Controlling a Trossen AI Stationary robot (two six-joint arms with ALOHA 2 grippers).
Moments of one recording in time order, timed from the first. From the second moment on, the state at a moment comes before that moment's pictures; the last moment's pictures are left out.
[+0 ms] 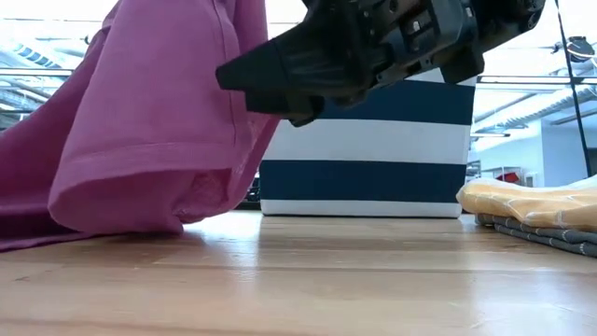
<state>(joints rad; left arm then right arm) -0.60 1.49 1.65 -0.88 -0.78 0.35 0.32 1.98 1.04 0.57 -0.08 -0.03</state>
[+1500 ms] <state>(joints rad) -0.58 1.49 1.65 -1.02 -0.69 0.14 0.38 1.93 1.04 0.29 -0.04 0.00</state>
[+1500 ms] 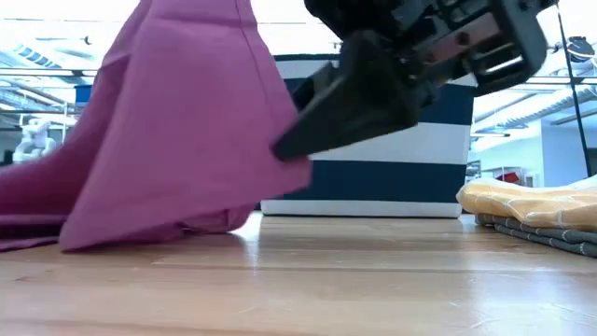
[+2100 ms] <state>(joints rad) -0.48 1.49 1.11 -0.62 -0.46 -0.04 0.49 1.56 1.04 -0.31 0.18 0.24</state>
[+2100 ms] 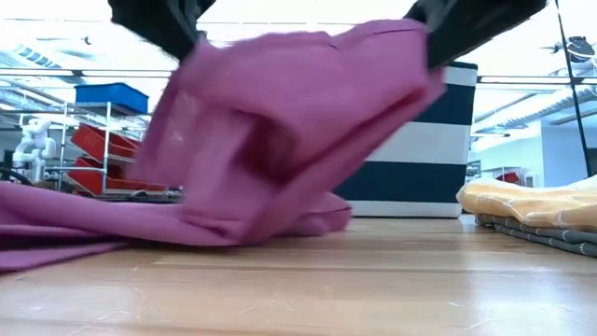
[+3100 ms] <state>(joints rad) -0.51 1.49 0.63 -0.08 -0.72 -0.64 0.51 1.51 1.04 -0.52 0.13 0.36</state>
